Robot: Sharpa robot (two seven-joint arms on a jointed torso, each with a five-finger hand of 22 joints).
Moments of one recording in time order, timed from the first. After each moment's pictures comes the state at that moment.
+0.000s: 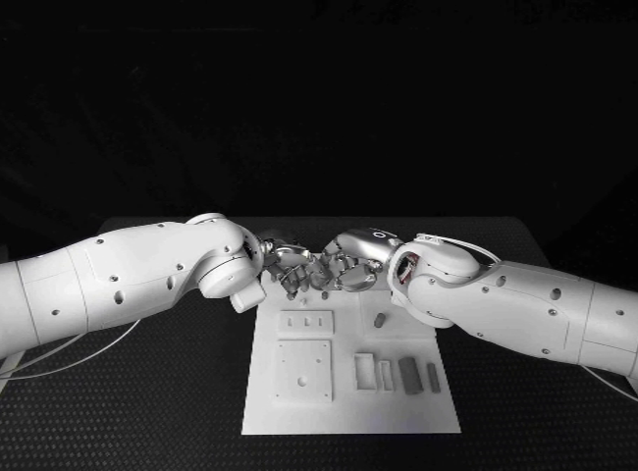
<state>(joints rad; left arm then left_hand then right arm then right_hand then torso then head) 1.35 -0.68 -0.16 1.41 -0.61 -0.03 -0.38 0.86 0.05 0.63 -0.25 0.19 1.08 0.08 0.19 1.03 1.18 -0.01 0.62 0.66 1.04 -0.05 0.94 0.85 0.03 1.12 -0.15 0.40 1.23 1.23 -0.55 -0.12 1.37 -1.46 -0.26 -0.03 1.05 -0.06 0.58 -0.28 0.07 0.97 0.10 0.33 0.54 1.23 -0.01 1.06 1.17 1.21 -0.11 1.48 1.08 0.25 1.10 -0.01 0.94 1.31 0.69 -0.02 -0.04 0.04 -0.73</state>
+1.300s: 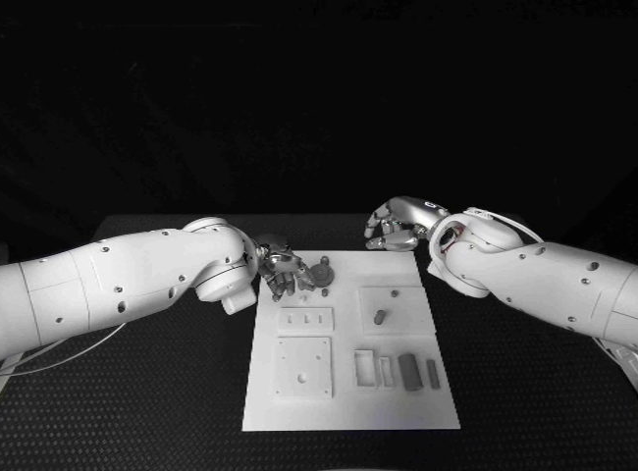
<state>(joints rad) 1.34 -0.67 -0.19 1.39 -0.77 -0.03 -0.43 0.86 0.04 0.64 -0.25 0.19 1.09 0.08 0.20 1.04 1.19 -0.02 0.63 0.66 1.05 -0.05 0.96 0.85 0.03 1.14 -0.15 0.40 1.24 1.24 -0.62 -0.06 1.21 -1.36 -0.31 -0.02 1.04 -0.07 0.59 -0.27 0.07 0.99 0.09 0.32 0.55 1.23 -0.01 1.06 1.17 1.19 -0.11 1.47 1.05 0.25 1.10 -0.01 0.94 1.31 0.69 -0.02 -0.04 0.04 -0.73</state>
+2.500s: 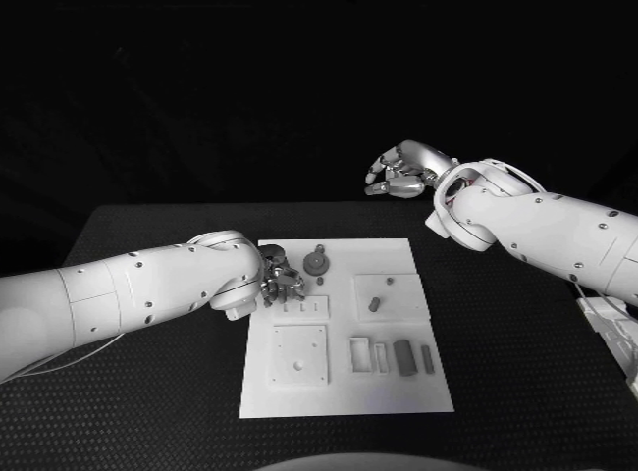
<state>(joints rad) 1.28 -0.58 -0.24 1.29 -0.91 -0.04 -0.51 0.86 0.04 0.63 -0.25 0.20 1.09 0.07 0.20 1.05 1.20 -0.02 0.64 0.66 1.06 -0.06 0.98 0.85 0.03 1.15 -0.16 0.40 1.25 1.29 -0.62 0.01 1.19 -1.21 -0.33 0.00 1.04 -0.08 0.59 -0.27 0.07 0.98 0.09 0.32 0.55 1.22 0.00 1.05 1.17 1.18 -0.11 1.47 1.04 0.25 1.10 -0.01 0.94 1.31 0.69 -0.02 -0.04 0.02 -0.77</state>
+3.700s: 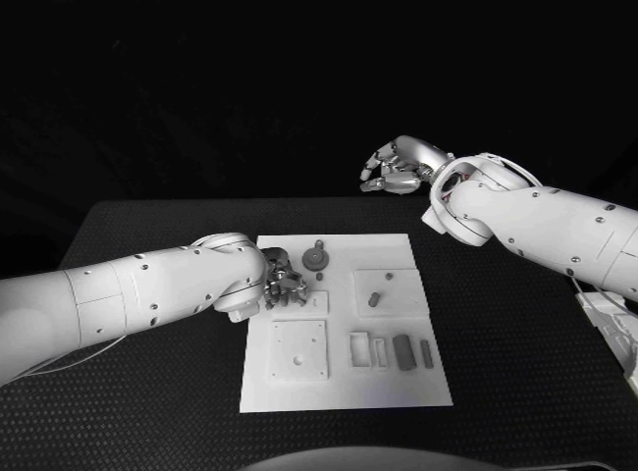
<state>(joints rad) 1.26 -0.56 -0.24 1.29 -0.93 -0.03 -0.52 0.86 0.04 0.63 -0.26 0.28 1.11 0.08 0.20 1.07 1.22 -0.02 0.67 0.68 1.08 -0.07 1.03 0.85 0.02 1.17 -0.17 0.41 1.30 1.29 -0.61 0.01 1.19 -1.21 -0.31 0.00 1.04 -0.08 0.59 -0.27 0.07 0.98 0.09 0.32 0.55 1.22 0.00 1.05 1.17 1.18 -0.11 1.47 1.04 0.25 1.10 -0.01 0.93 1.31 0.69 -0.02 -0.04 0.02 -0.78</state>
